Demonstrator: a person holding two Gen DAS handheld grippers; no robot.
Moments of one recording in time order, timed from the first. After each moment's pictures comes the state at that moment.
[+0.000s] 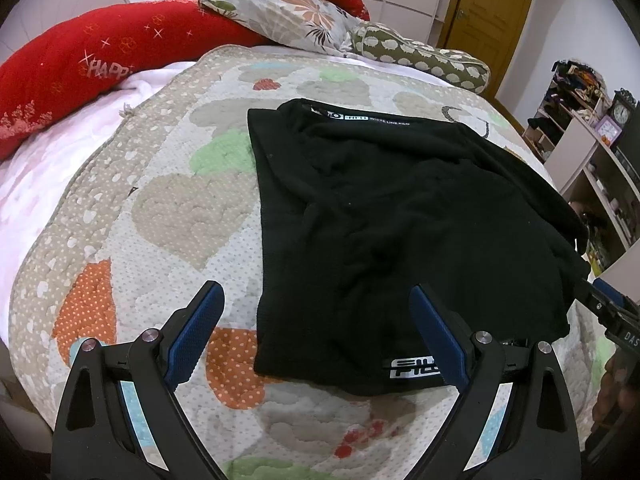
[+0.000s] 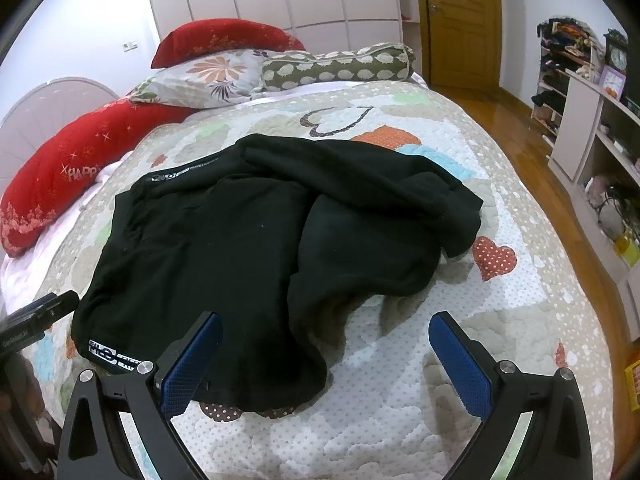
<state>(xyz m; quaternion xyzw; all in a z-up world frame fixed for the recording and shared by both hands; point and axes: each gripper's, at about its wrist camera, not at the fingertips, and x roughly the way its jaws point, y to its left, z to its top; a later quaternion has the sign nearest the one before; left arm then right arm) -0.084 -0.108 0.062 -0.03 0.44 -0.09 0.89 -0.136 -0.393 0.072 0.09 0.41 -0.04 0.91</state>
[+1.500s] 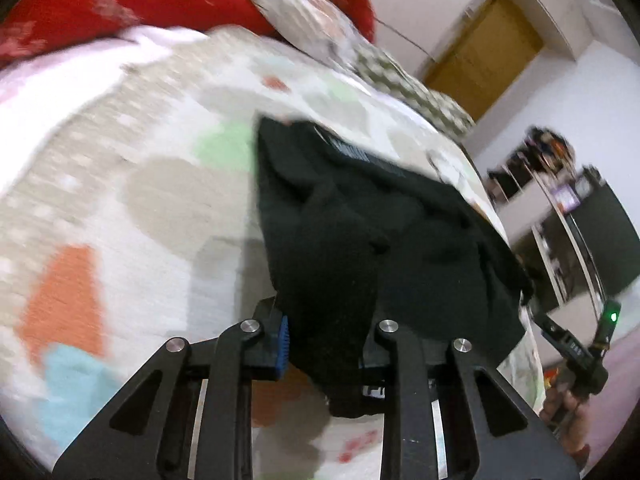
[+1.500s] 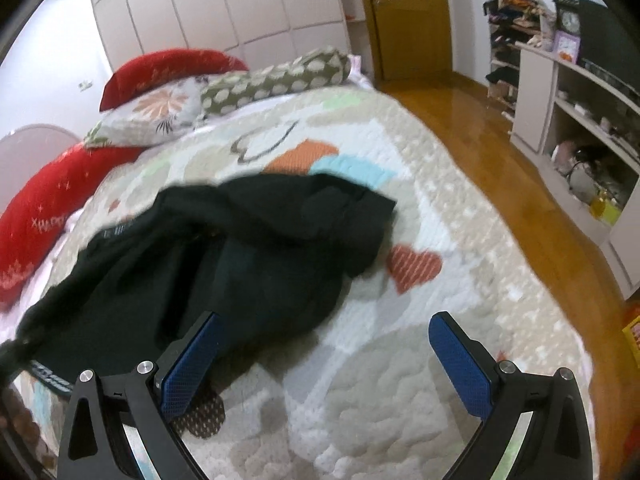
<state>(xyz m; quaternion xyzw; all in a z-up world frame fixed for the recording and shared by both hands) -0.069 -0.025 0.070 -0.18 0.43 -0.13 0.87 -0.143 -0.457 0.085 0.14 0.39 -0.11 0.90</state>
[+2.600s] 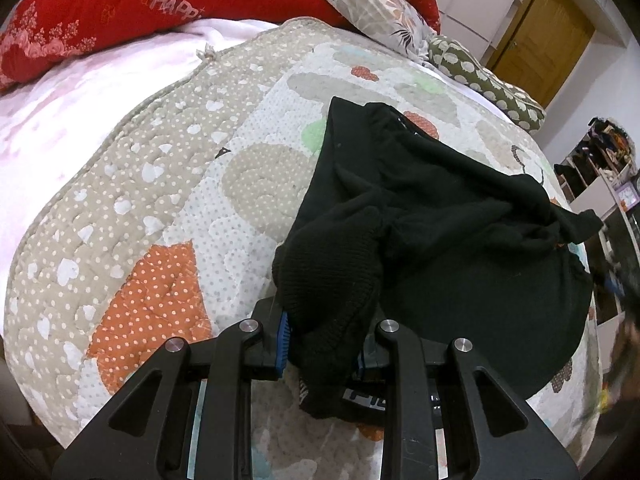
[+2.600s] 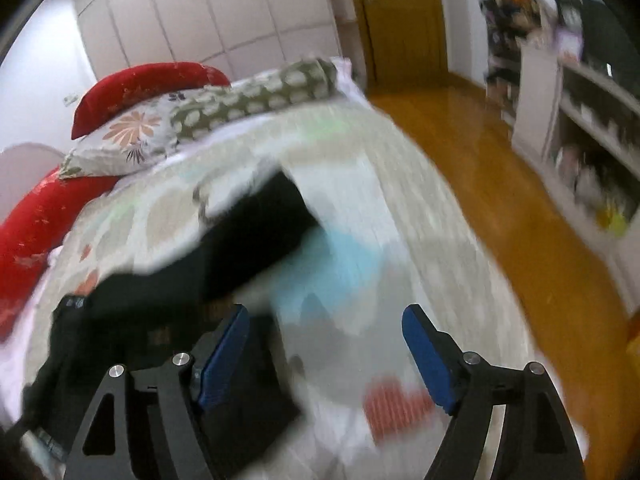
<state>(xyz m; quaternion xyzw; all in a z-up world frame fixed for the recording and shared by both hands) -0.056 -0.007 0.035 -0.12 0.47 -0.04 0.87 -0.073 -0.520 0.078 0.18 0.40 -0.11 0.89</state>
